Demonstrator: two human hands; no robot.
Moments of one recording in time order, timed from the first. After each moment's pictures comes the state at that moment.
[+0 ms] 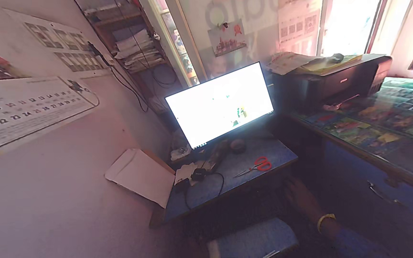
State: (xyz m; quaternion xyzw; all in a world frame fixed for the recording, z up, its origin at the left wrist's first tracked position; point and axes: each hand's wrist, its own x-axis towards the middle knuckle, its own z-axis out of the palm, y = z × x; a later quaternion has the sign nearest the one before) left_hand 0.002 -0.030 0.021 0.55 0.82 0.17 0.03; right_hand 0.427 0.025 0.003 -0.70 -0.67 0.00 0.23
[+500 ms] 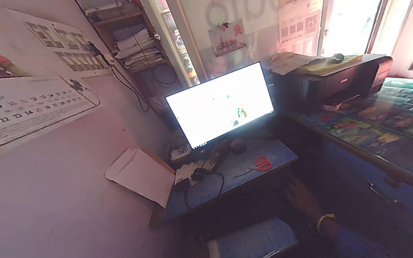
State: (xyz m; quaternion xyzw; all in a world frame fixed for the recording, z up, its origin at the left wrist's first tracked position) left_hand -0.014 -0.019 -0.014 0.57 0.80 0.18 -0.03; right_hand 0.428 0.028 0.005 -0.72 -0.67 0.03 0.21
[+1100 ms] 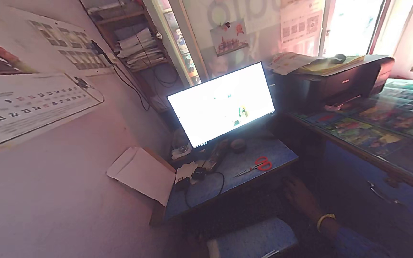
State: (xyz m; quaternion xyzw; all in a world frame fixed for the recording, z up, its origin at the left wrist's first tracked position) left_hand -0.012 -0.022 -0.009 0.56 0.80 0.19 -0.03; right_hand 0.428 0.030 0.004 -0.71 -0.67 0.04 0.20
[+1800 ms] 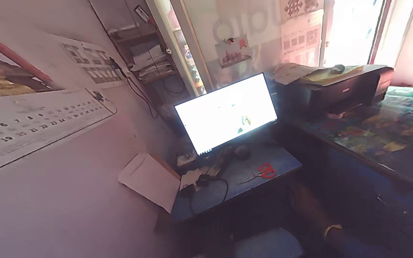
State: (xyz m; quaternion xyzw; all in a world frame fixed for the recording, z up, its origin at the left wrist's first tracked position) left_hand 0.041 -0.016 0.006 0.76 0.63 0.14 -0.06; right_hand 0.424 0.028 0.025 -0.74 -0.64 0.08 0.20
